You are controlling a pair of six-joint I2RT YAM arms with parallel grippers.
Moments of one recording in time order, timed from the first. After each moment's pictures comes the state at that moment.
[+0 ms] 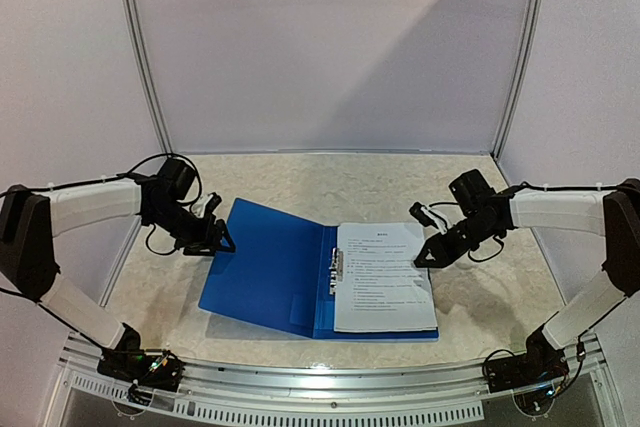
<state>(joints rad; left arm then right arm) -0.30 1.47 0.90 -0.65 0.41 -0.28 0.44 1.52 0.85 -0.49 -0.48 -0.07</state>
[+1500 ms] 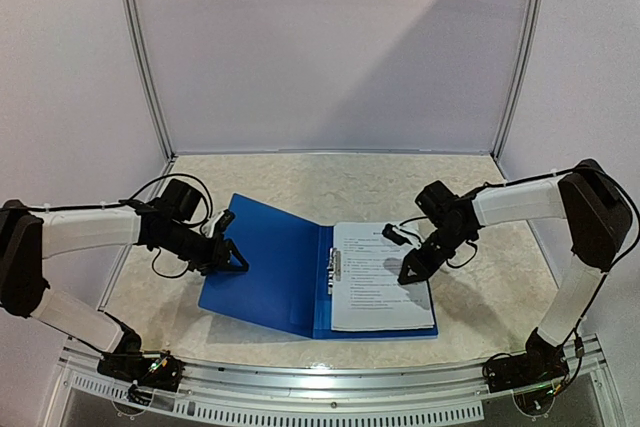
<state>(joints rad) -0.42 1.37 0.69 -0.42 0.57 -0.41 0.58 1.75 0.97 -0.54 -0.44 -0.13</state>
